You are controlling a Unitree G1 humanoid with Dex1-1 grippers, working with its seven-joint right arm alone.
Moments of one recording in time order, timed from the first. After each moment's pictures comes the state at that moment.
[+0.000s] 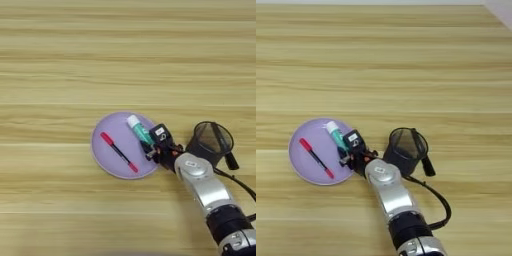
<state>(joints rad) -0.18 -0.15 0.11 0.47 -0.12 0.10 0.35</state>
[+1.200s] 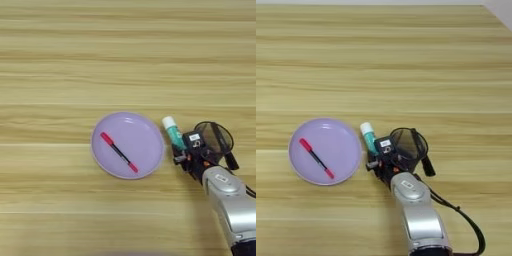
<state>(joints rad) 0.06 -0.18 0.00 0.05 -0.08 0.34 0.24</state>
